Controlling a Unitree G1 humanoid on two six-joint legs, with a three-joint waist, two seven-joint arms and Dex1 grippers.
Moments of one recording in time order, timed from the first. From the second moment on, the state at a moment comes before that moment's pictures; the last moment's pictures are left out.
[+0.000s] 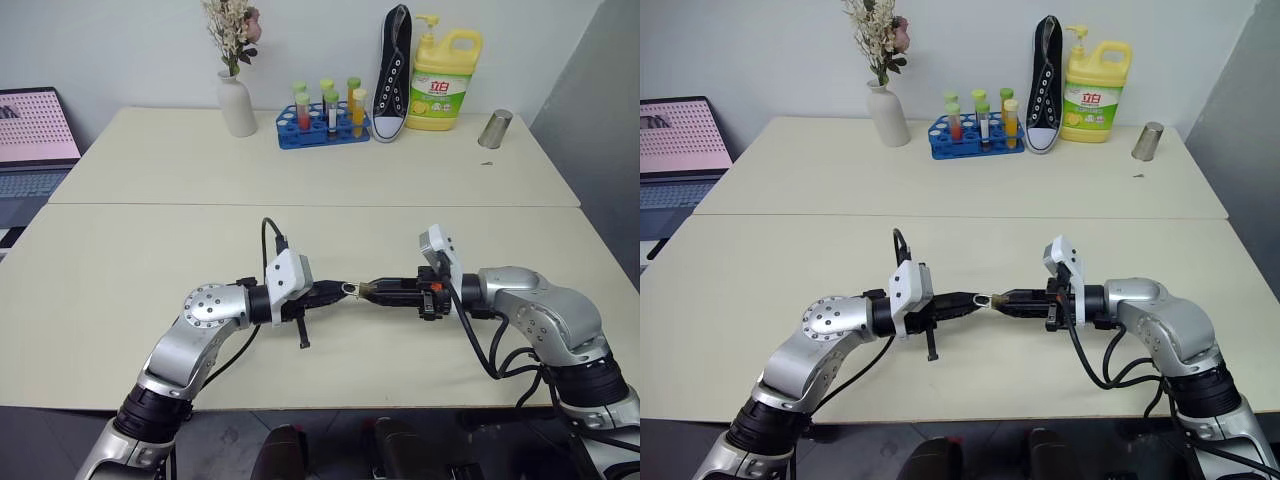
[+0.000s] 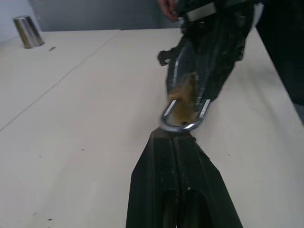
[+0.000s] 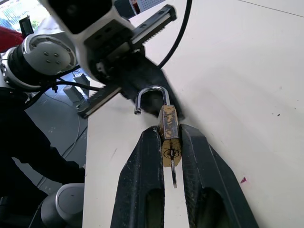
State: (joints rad) left arm -0.28 0.56 -0.20 -0.26 -0.36 0.26 -0.96; right arm -0.45 -0.58 0.14 -0.25 0.64 0.80 0.99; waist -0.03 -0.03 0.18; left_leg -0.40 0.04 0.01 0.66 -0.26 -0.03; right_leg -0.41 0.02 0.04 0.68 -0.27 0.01
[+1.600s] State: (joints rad) left arm -0.24 0.75 -0.14 -0.30 -0.23 -0.01 -1.05; right arm -0.46 -0.58 0.15 -0.21 0.63 0.86 0.99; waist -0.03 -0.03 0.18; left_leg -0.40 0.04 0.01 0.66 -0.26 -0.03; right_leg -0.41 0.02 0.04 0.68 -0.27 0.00
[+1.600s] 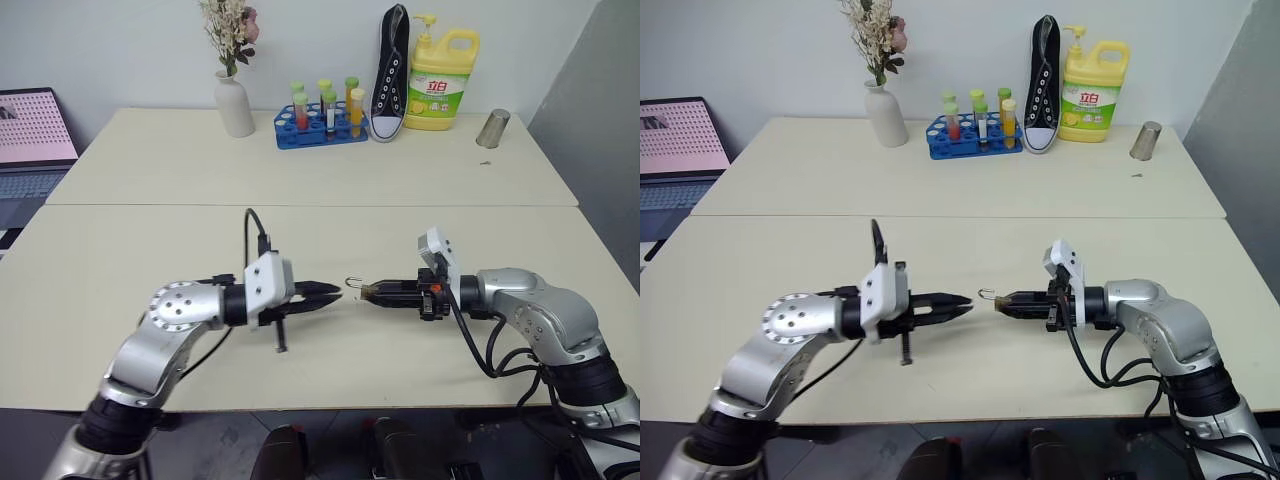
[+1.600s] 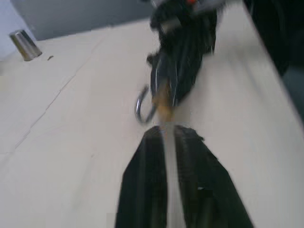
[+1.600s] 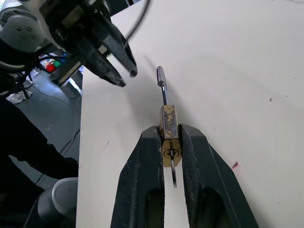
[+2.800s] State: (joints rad) left arm -0.11 0.73 -0.07 -0.34 -0.24 0.16 -0.93; right arm -0.46 -0.71 0.22 -0.09 0.38 0.63 1.07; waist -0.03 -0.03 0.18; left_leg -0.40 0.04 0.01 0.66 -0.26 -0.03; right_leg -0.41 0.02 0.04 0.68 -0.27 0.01
